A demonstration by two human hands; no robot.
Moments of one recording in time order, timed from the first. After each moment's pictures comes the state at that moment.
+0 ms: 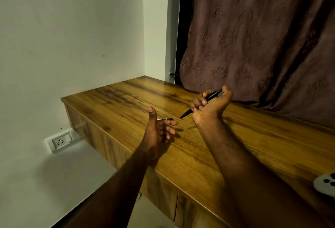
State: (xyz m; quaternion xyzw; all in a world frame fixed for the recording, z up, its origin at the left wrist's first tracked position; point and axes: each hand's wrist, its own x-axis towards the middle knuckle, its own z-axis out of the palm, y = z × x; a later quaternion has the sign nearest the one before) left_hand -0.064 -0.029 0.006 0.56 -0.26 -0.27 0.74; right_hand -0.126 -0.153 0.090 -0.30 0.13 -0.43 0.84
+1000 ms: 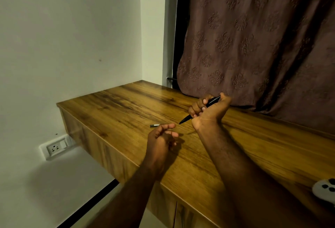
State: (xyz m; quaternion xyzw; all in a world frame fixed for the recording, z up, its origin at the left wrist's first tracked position) left_hand -0.114 -0.023 0.031 0.51 -0.17 -0.25 0.80; right_hand -0.126 -0.156 0.090 -0.31 0.11 -0.44 0.83
